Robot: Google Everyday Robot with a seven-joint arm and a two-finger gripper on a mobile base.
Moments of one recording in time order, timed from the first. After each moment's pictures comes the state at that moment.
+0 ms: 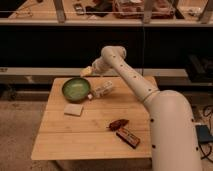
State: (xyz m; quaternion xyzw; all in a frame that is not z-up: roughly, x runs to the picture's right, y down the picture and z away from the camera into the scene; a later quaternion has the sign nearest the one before) arm -0.080 -0.104 0.910 0.10 -0.30 -0.71 0.64
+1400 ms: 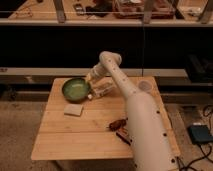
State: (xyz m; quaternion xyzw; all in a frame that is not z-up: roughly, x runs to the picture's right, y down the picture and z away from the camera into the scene) arm -0.086 -0.058 0.989 0.06 -0.34 -0.70 0.63
